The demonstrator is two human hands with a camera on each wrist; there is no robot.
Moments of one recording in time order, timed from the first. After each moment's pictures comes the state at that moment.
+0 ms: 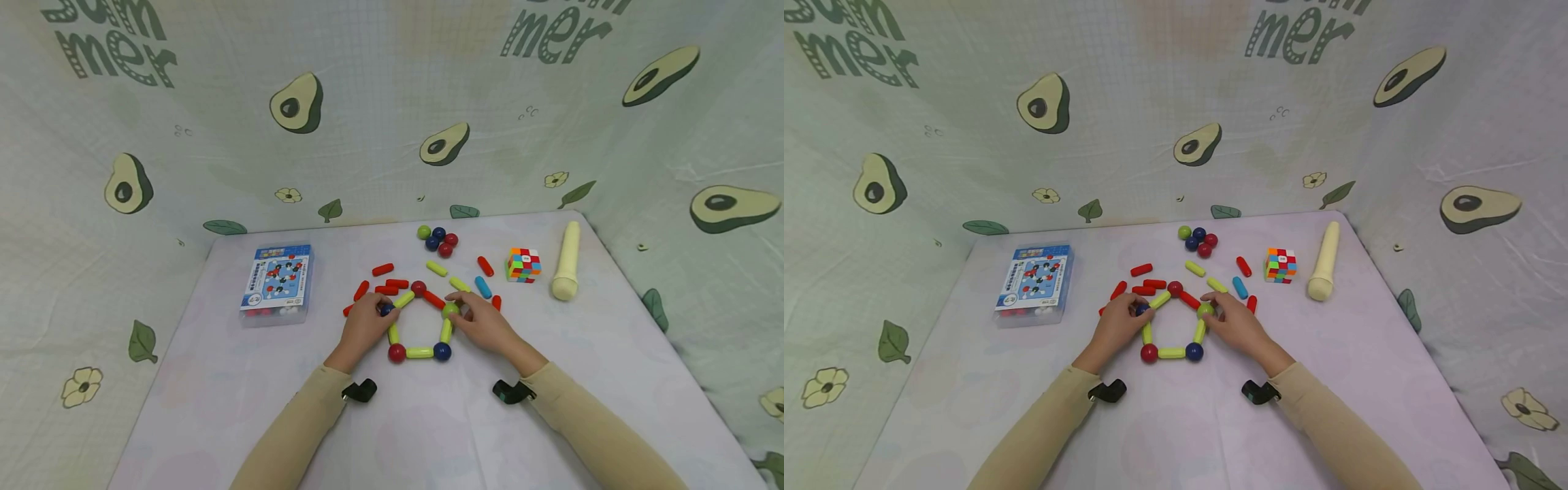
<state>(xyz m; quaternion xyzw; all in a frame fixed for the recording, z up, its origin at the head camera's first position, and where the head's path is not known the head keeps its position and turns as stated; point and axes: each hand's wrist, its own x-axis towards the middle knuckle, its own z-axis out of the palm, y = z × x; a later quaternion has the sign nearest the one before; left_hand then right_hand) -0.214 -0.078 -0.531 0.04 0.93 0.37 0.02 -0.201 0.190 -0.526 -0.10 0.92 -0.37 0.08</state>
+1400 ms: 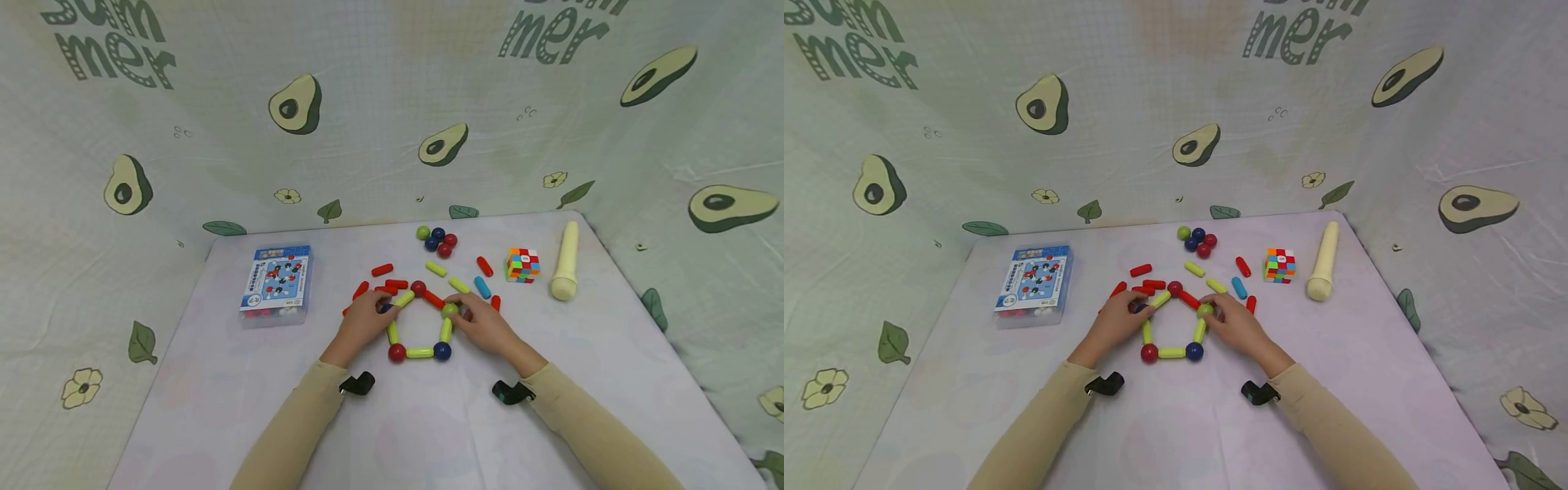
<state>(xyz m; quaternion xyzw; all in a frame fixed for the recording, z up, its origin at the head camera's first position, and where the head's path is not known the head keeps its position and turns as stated) -0.222 -0.079 -0.524 0.04 0.94 0.35 0.06 -0.199 0.192 -0.527 -0.11 0.92 -0.37 0.08</state>
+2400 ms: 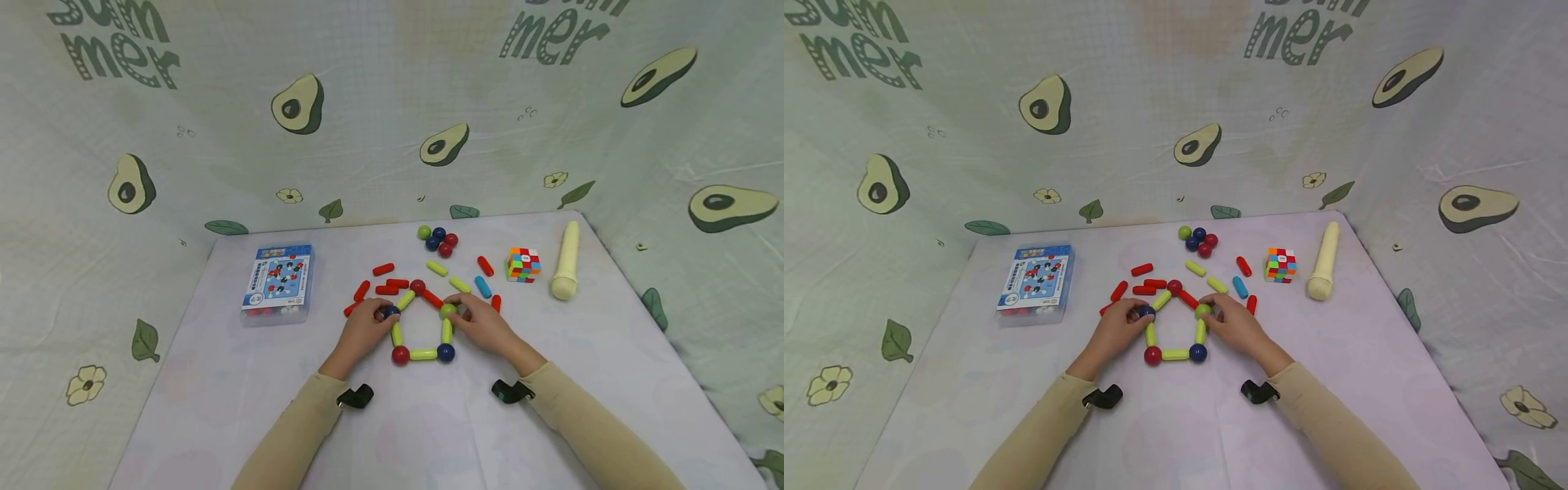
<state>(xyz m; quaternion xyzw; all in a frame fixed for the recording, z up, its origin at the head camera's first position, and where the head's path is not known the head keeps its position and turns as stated) -0.206 -0.088 -0.536 0.07 0.92 0.38 0.05 -0.200 0.190 -0.528 -0.10 0.92 -0.37 0.09</state>
